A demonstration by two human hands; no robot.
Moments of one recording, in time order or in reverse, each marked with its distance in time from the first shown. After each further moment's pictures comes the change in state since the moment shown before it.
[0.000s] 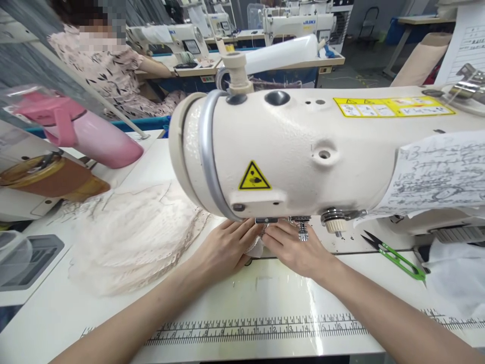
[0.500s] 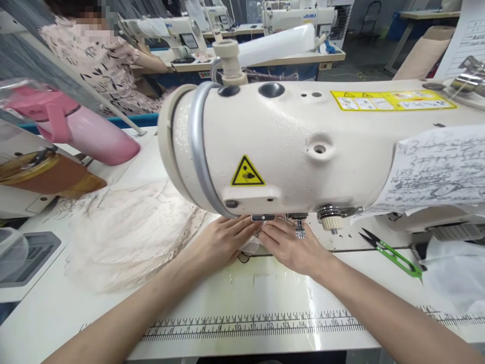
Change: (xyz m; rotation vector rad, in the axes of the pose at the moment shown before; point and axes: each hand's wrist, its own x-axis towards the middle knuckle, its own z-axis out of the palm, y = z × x) left_hand 0.002 -0.011 -0.004 0.003 0.087 0.104; right_hand 0.000 -0.001 0.002 -0.029 0.016 -0.014
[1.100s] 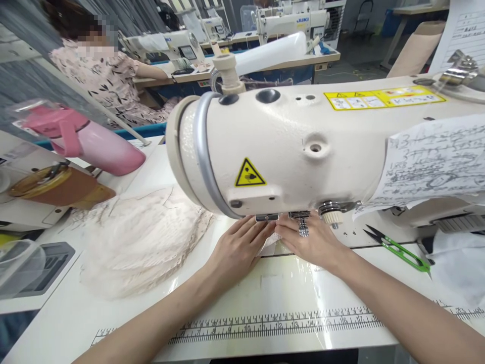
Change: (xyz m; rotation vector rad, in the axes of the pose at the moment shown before) left_hand 0.006 0.027 0.012 0.022 0.011 -0.129; right_hand 0.002 0.013 -0.024 -0.100 0.088 0.080
